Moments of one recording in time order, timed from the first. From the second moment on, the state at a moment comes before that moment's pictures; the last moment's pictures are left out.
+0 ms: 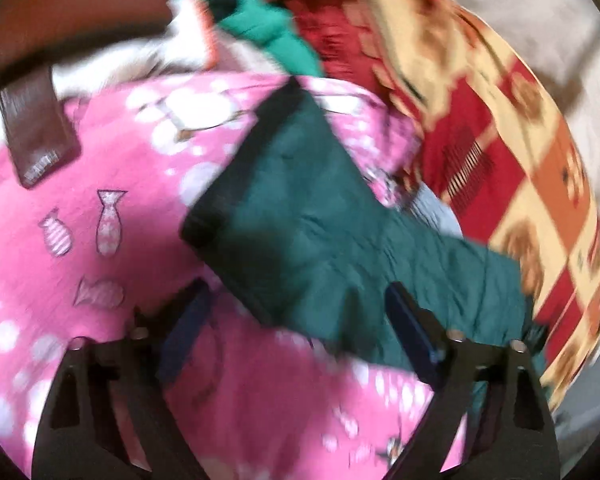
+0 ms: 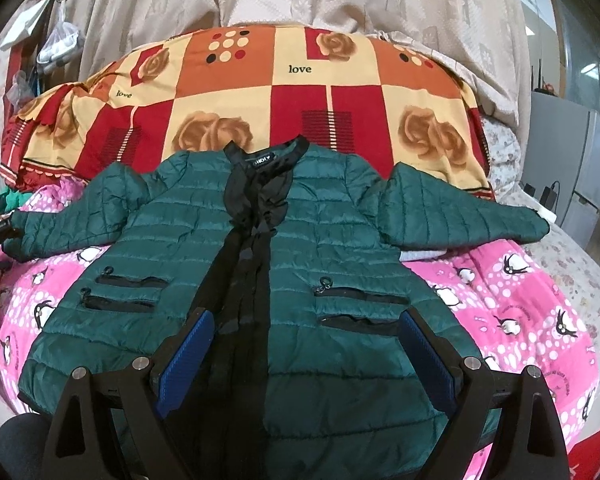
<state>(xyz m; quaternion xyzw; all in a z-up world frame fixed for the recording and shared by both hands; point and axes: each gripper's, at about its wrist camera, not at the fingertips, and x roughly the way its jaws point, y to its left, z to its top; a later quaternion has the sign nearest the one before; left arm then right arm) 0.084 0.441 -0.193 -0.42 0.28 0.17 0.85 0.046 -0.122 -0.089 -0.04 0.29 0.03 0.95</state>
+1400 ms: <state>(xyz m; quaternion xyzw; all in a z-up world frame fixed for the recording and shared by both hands) 0.218 0.107 -0.045 -0.20 0.26 -0.11 0.94 0.040 -0.206 -0.096 0.00 0.33 -0.04 0.94</state>
